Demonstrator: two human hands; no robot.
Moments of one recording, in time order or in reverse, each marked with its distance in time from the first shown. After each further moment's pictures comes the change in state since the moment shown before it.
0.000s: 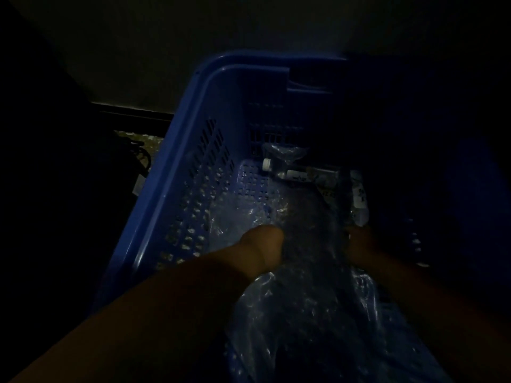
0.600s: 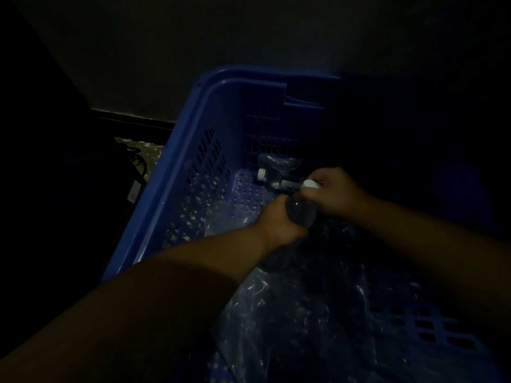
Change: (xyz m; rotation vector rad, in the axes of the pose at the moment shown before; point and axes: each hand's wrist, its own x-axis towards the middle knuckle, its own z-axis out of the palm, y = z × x) left_hand 0.012 0.029 -0.046 -0.849 0.202 0.143; right_hand -0.017 -0.117 -0.076 0.247 -0.136 -0.468
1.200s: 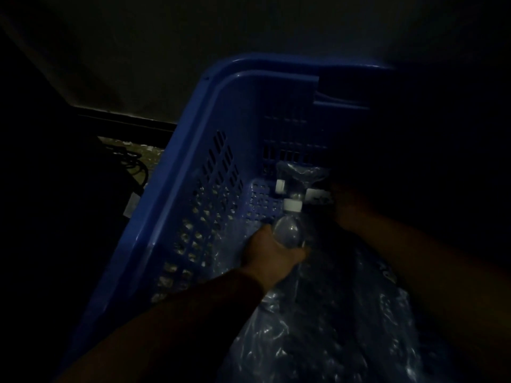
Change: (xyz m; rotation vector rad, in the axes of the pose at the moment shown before) left_hand 0.027 -0.074 -0.004 -0.218 0.349 -0.323; right_hand 0.100 0.075 0.042 -0.511 -0.059 0.142
